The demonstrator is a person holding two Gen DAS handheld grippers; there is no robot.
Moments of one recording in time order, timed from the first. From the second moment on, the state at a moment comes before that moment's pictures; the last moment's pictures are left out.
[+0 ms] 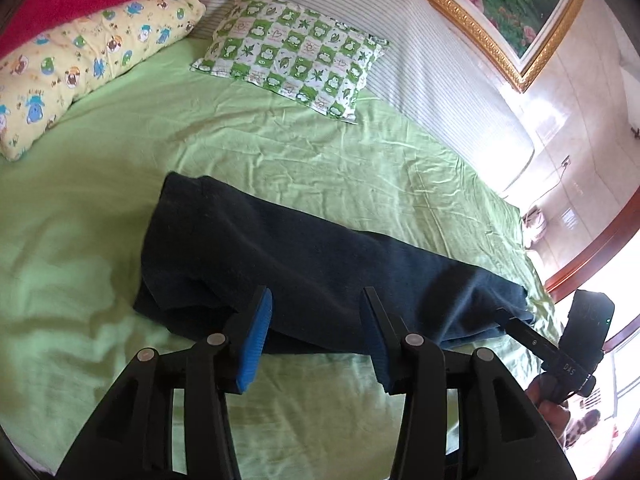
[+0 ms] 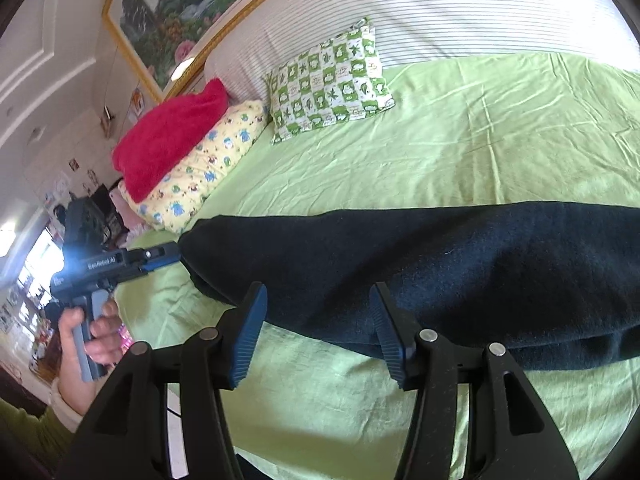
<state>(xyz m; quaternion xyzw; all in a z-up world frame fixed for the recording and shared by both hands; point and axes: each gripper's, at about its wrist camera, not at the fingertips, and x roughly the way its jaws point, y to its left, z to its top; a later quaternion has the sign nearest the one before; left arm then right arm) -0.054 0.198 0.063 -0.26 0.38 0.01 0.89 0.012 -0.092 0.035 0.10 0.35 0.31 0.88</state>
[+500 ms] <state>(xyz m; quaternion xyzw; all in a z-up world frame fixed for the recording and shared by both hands) -0.063 0.201 0.049 -0.27 0.39 0.00 0.88 0.009 -0.097 0.037 0.10 0.35 0.30 0.88</state>
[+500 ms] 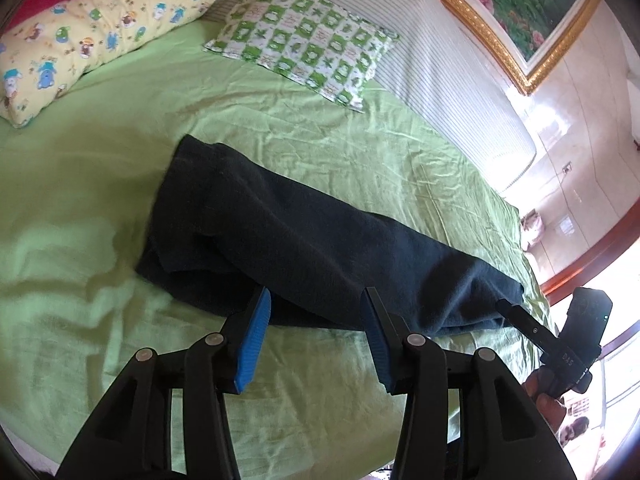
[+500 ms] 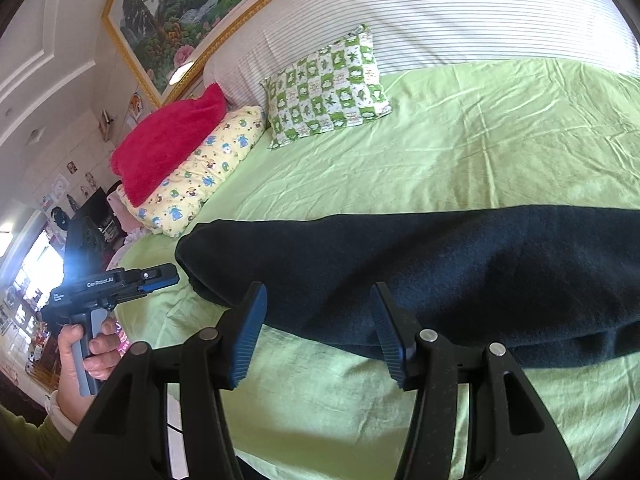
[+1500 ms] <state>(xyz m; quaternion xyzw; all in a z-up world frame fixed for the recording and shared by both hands) -0.067 0.235 0.029 -0.39 0.38 0.08 0.83 0.088 -0.088 0.051 0.13 0.38 0.34 0.85</state>
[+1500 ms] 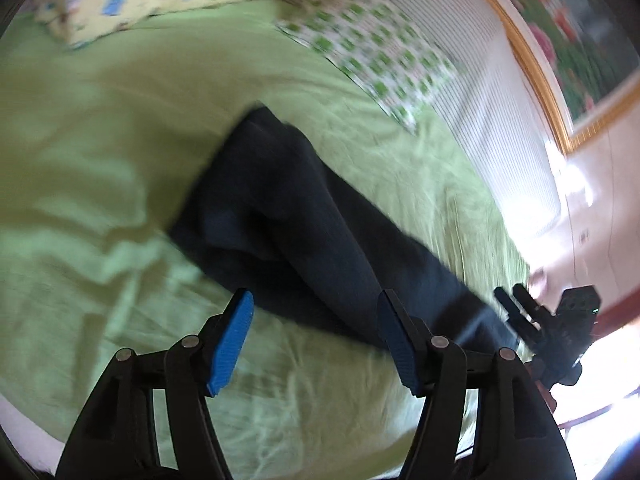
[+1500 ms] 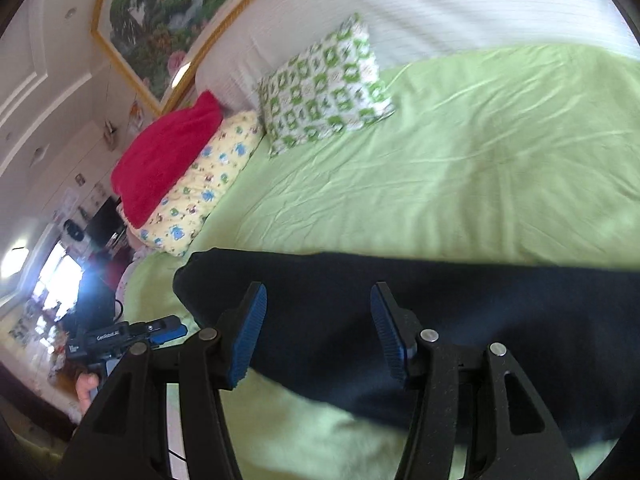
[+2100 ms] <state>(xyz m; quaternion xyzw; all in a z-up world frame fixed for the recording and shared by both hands) -0.051 0.263 -0.022 -0.54 0.39 0.19 0.73 0.222 0.000 -0.003 0.05 0.56 0.42 0.72</state>
